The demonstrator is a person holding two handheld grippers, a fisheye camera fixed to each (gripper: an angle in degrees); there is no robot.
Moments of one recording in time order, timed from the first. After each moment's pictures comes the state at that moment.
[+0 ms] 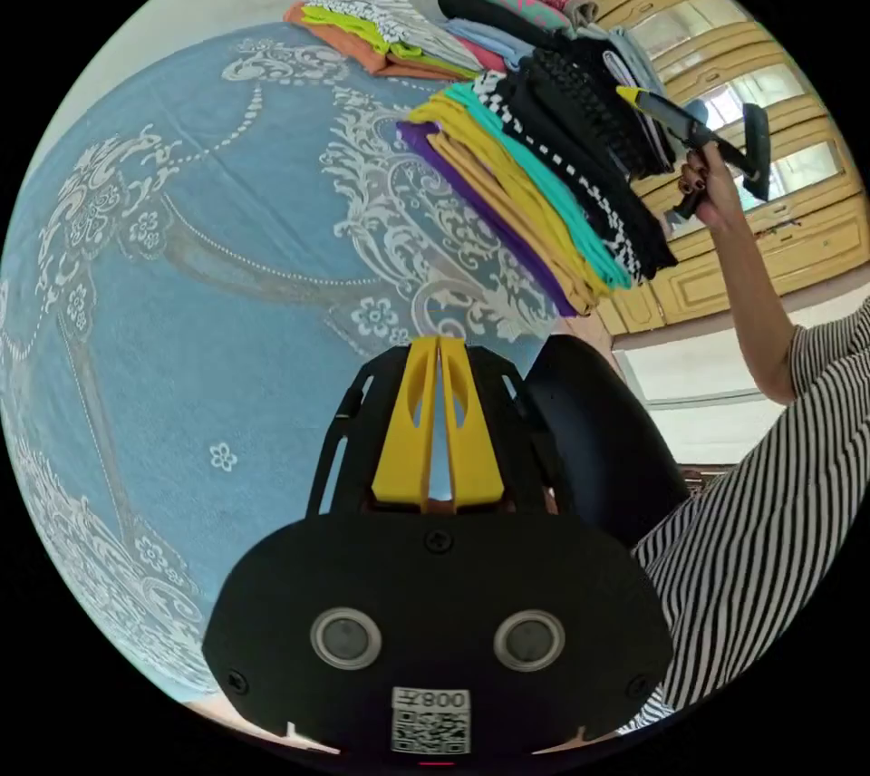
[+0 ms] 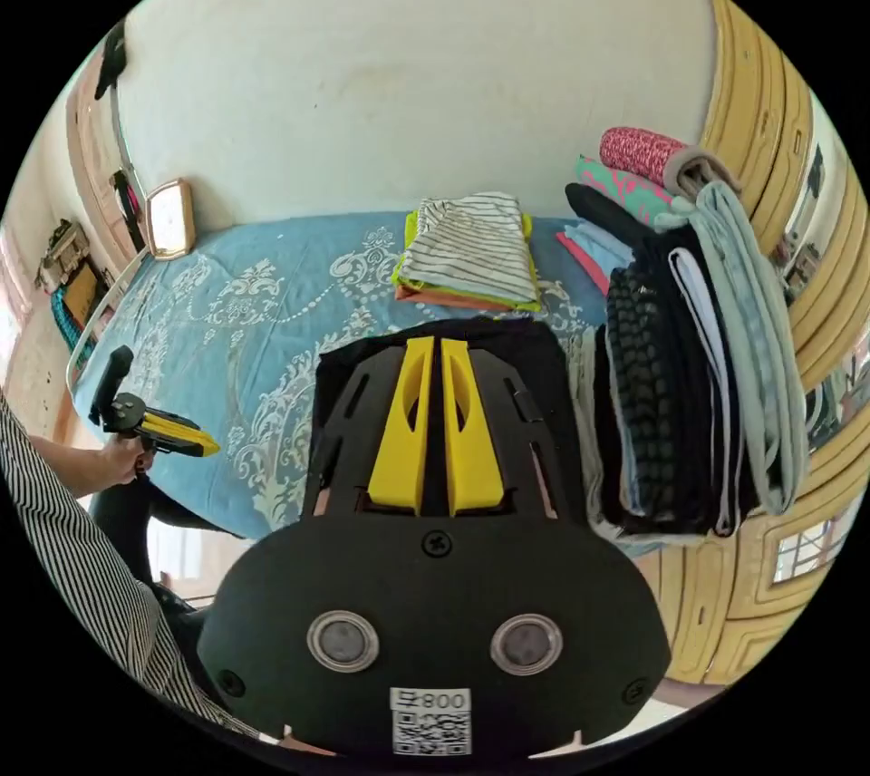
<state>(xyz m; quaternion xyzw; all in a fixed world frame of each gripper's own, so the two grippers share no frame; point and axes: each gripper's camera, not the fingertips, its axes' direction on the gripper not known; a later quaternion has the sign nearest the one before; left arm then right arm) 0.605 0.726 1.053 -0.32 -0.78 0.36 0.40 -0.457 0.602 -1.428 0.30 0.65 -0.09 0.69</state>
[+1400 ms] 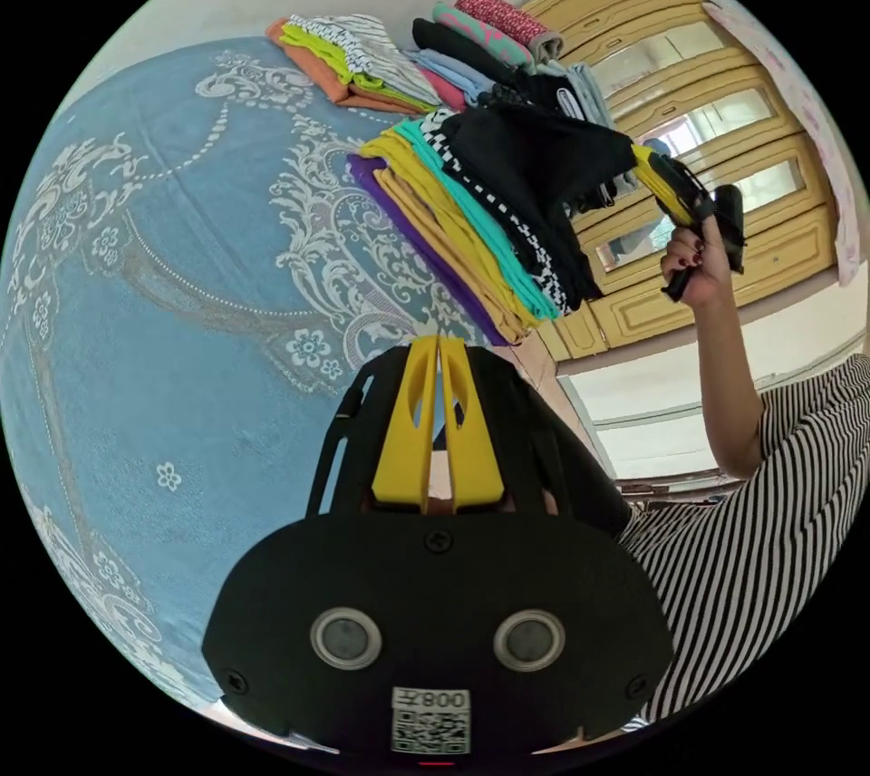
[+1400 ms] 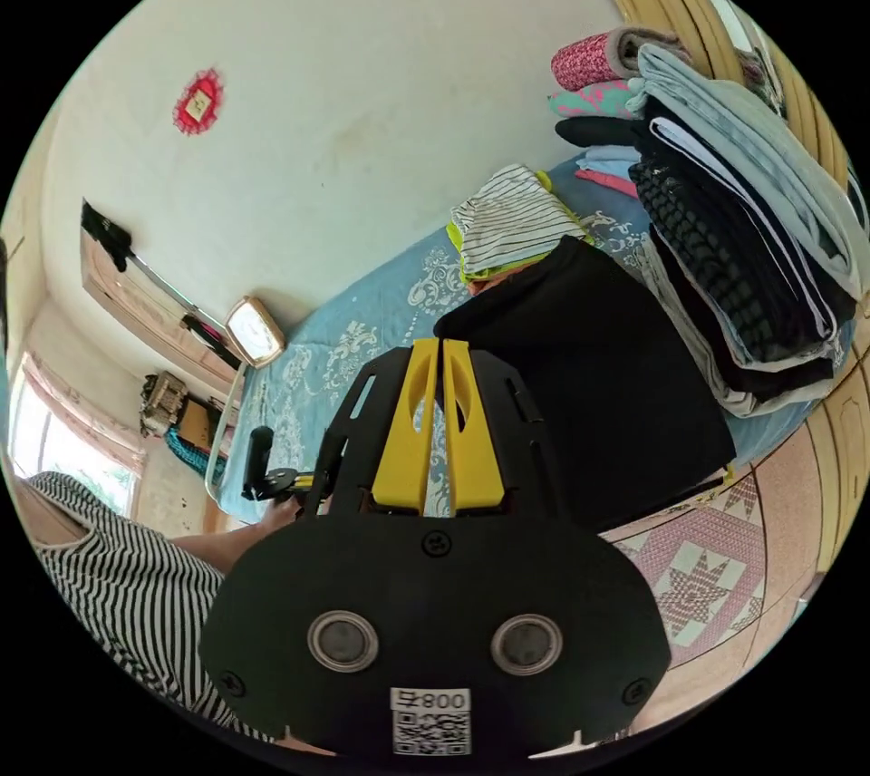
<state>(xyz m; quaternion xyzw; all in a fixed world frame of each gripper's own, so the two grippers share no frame) 0.680 0.805 1.006 -0.33 -0.69 0.39 0.51 -0.636 0.979 -1.676 0.43 0.44 -0.07 0.79</state>
